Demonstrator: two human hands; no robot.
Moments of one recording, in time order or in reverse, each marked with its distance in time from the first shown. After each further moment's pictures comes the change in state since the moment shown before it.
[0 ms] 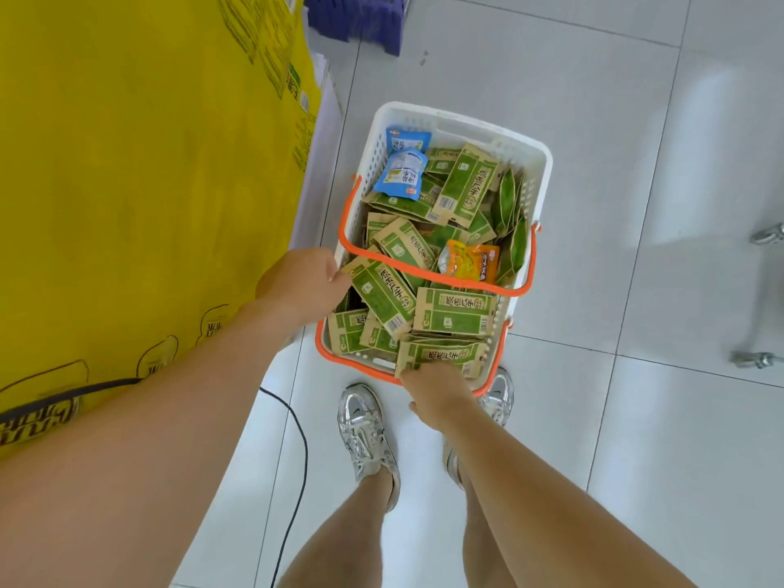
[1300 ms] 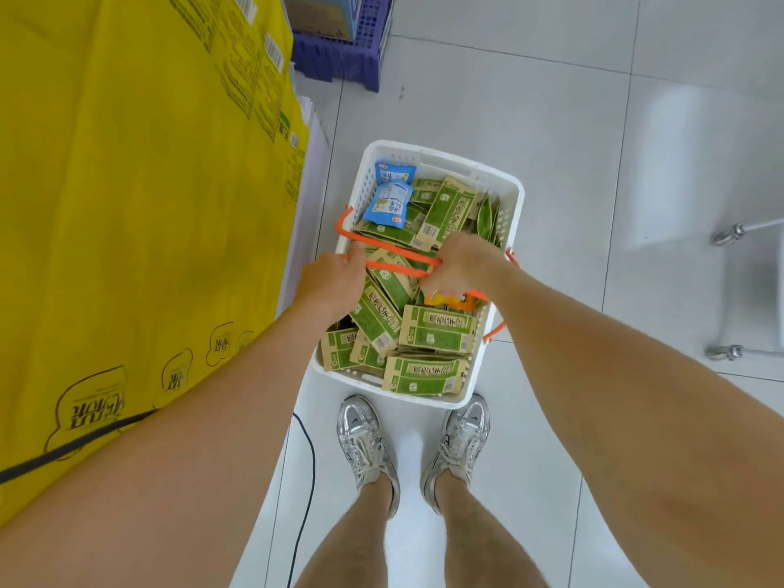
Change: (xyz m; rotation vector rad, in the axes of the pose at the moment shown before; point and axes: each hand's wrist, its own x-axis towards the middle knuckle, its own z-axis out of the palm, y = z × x) left_hand -0.008 0.064 -0.011 -0.440 -0.015 -0.171; right_hand 0.002 0.104 -0.195 0.472 0.041 0.379
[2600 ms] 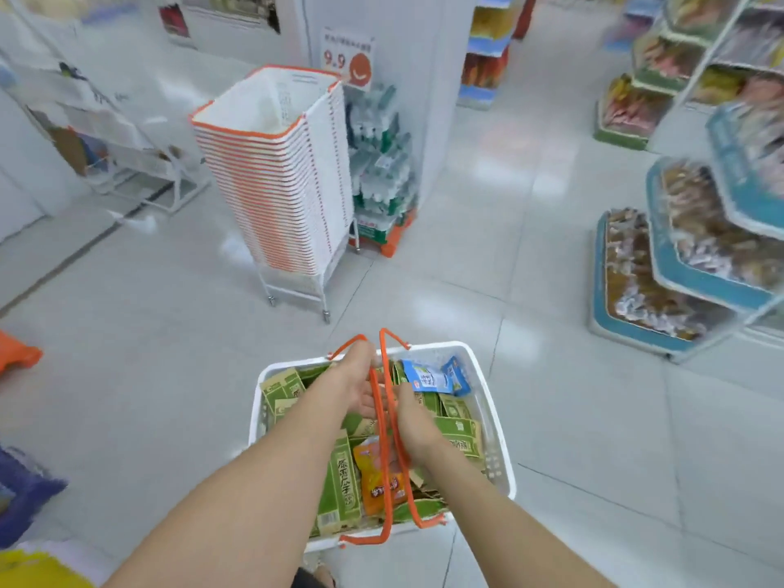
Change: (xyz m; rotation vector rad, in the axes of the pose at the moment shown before) left_hand -0.821 0.129 0.122 0.466 -0.901 0.264; right_hand -0.854 0.074 0.243 2.146 0.759 0.521
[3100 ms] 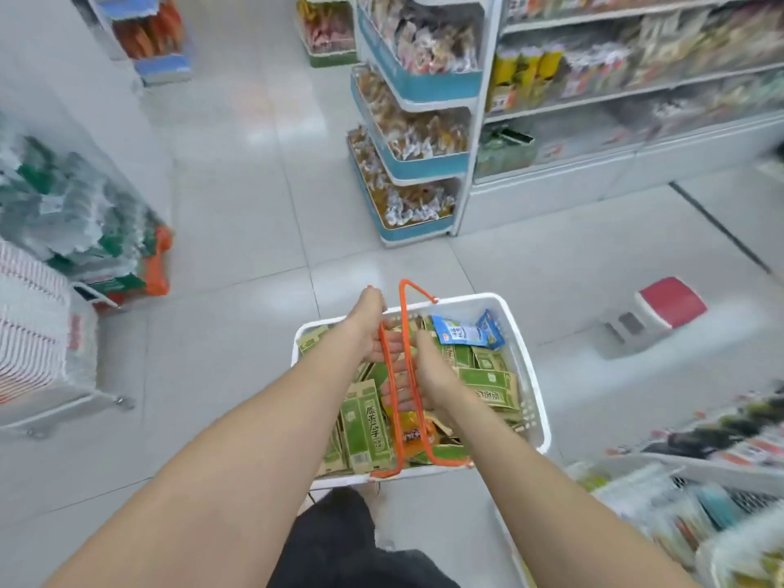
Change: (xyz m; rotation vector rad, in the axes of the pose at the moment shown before) left_hand -0.019 -0.012 0.508 0.539 -0.335 0.033; right_hand -0.116 0.150 -0.398 0.611 0.481 0.008
